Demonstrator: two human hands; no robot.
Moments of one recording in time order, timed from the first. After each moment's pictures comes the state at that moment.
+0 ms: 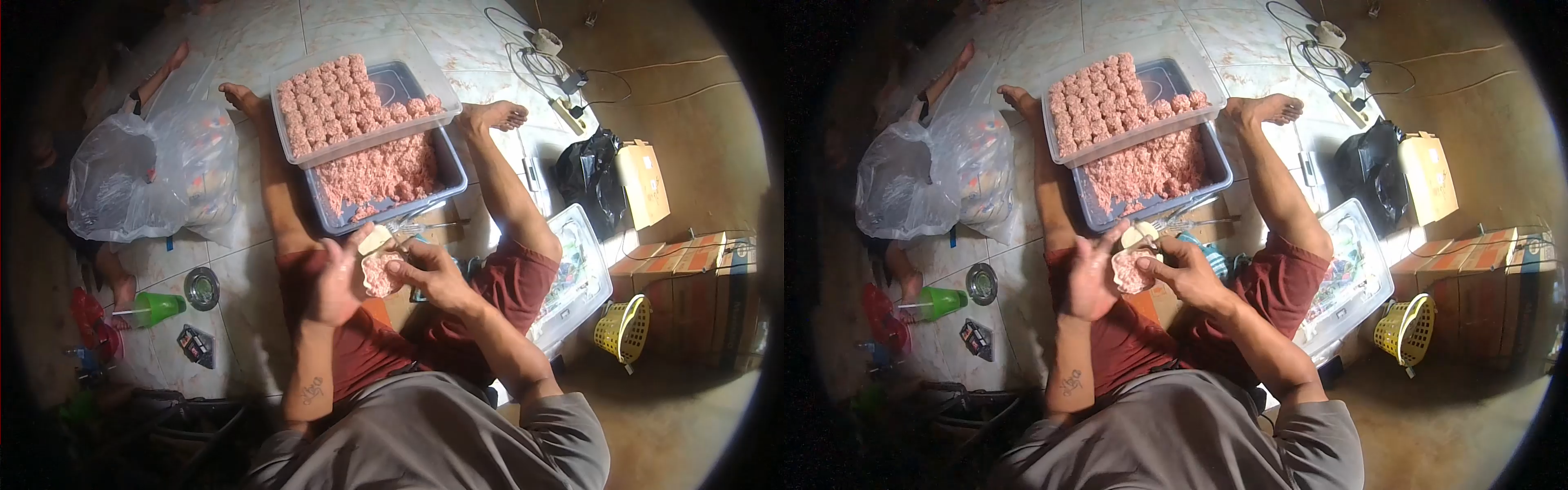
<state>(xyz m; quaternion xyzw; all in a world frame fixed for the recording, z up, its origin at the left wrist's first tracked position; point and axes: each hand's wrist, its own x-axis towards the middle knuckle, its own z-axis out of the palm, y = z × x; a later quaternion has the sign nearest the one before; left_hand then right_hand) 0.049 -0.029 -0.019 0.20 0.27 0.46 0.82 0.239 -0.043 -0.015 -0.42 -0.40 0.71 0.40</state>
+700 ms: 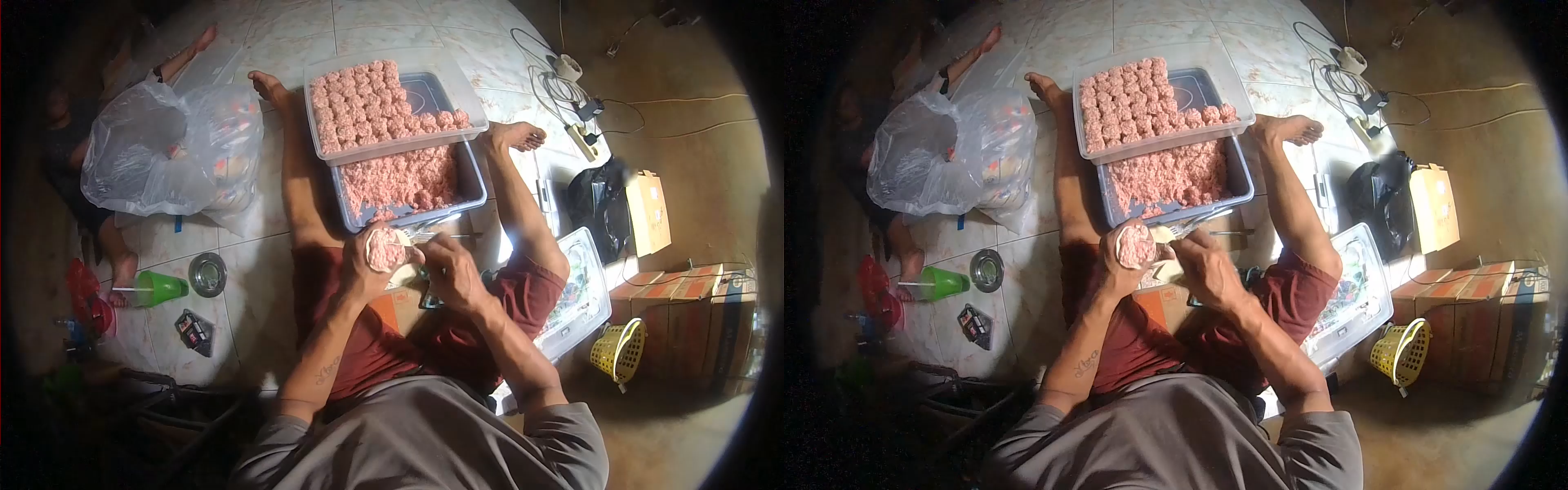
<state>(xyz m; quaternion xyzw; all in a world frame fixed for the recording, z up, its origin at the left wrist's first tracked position) 0.044 -0.002 -0.034 0.67 0.48 0.43 0.37 0.250 -0.032 -0.012 -0.51 -0.70 0.37 0.34</state>
